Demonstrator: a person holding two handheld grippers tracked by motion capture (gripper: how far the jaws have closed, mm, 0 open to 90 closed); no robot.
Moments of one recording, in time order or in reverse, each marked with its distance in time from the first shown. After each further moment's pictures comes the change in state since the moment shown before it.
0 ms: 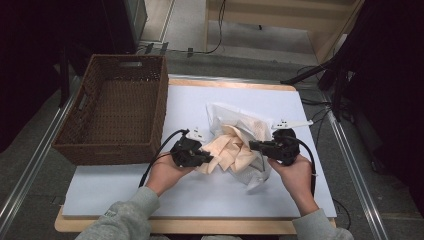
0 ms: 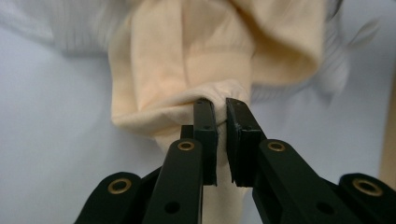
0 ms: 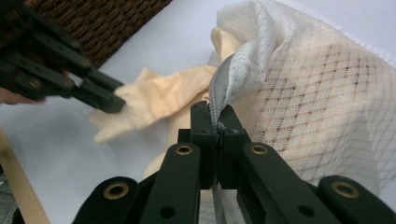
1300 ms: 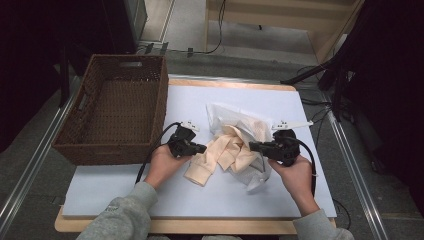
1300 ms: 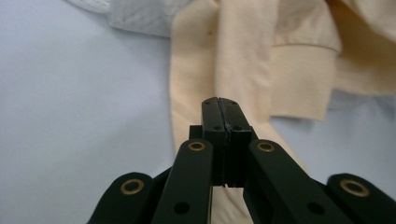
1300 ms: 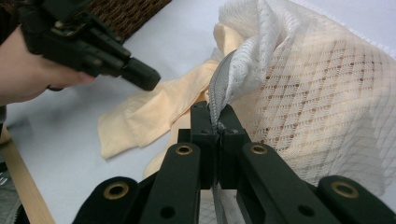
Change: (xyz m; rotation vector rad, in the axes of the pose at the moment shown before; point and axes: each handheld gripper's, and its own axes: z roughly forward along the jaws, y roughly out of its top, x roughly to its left) left arm 0.047 -0.024 0.023 0.042 0.001 -0.112; right arm -0.001 -0.002 0.000 0.008 0.011 0.006
